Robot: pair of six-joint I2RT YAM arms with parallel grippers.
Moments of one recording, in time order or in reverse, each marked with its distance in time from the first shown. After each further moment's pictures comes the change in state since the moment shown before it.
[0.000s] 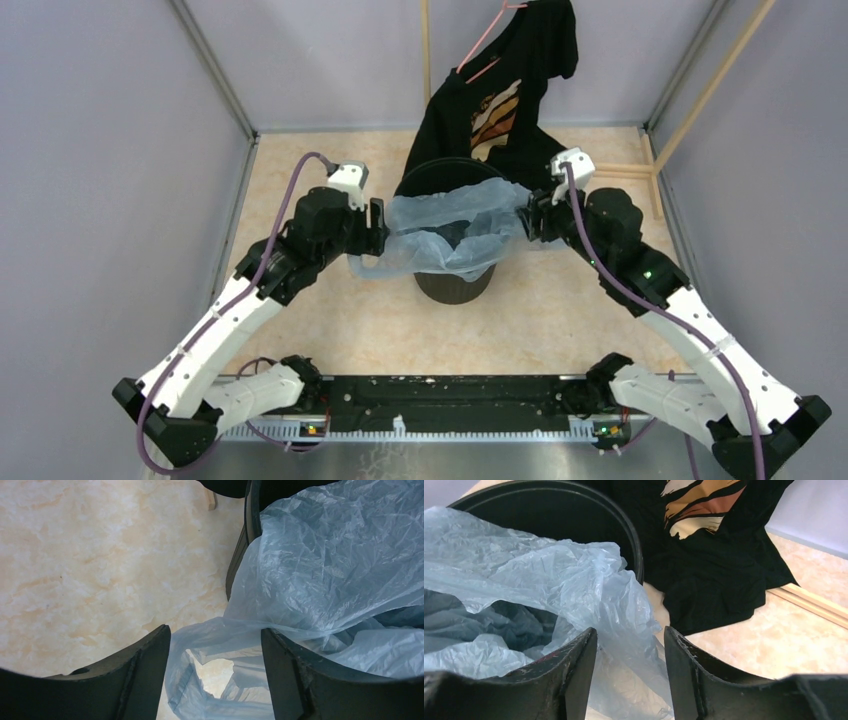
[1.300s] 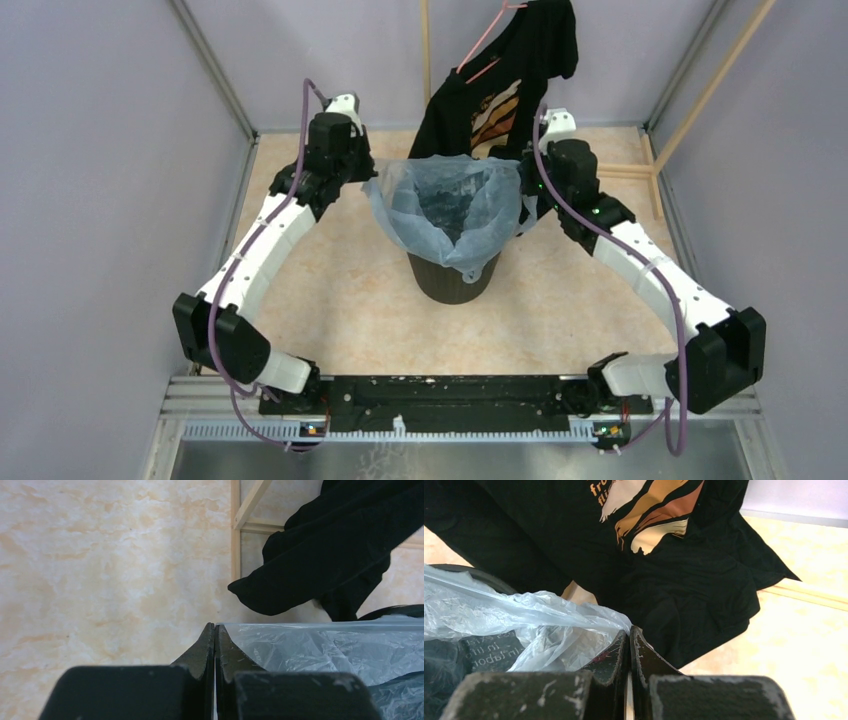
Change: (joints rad) left arm 0.255 0.458 0.315 0.203 0.062 -0.020; right arm -0.139 0.406 0.132 0.220 0.076 0.115
